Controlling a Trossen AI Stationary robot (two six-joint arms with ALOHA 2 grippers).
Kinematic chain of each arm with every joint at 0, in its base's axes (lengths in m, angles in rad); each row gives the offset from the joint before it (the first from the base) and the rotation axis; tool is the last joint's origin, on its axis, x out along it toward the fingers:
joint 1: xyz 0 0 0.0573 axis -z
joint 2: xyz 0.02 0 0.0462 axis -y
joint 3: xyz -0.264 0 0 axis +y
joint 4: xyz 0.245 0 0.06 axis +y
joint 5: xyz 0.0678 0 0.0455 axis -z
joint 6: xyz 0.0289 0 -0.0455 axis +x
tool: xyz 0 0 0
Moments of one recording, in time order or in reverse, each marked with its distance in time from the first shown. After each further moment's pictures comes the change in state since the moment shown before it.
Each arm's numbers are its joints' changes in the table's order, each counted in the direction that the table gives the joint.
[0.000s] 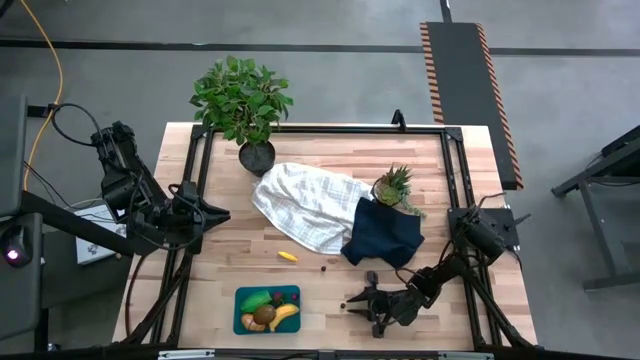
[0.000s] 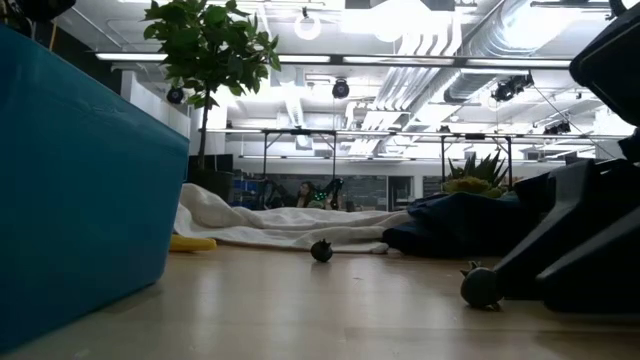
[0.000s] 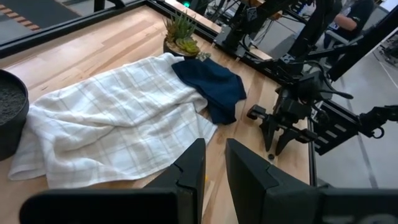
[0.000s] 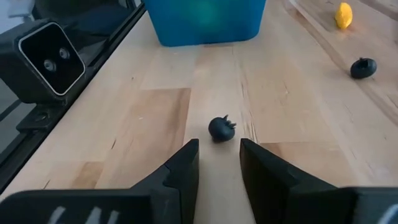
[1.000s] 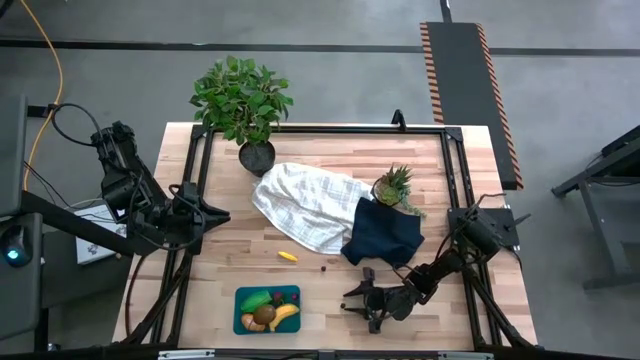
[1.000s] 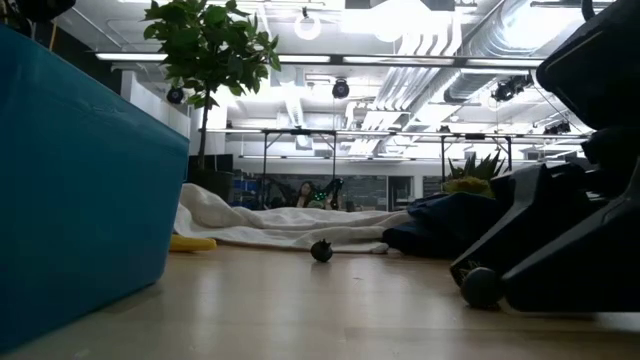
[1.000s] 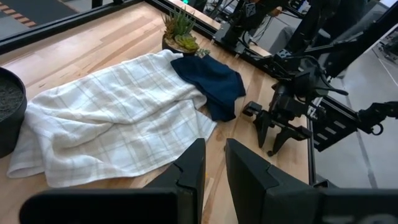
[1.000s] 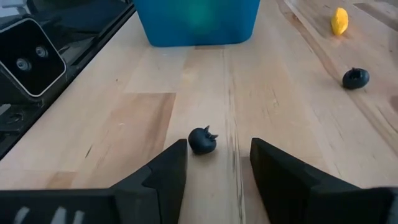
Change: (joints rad) left arm 0.000 0.000 0.000 0.002 0.015 0.000; right arm 0.053 0.002 -0.001 0.003 -0.043 -0.052
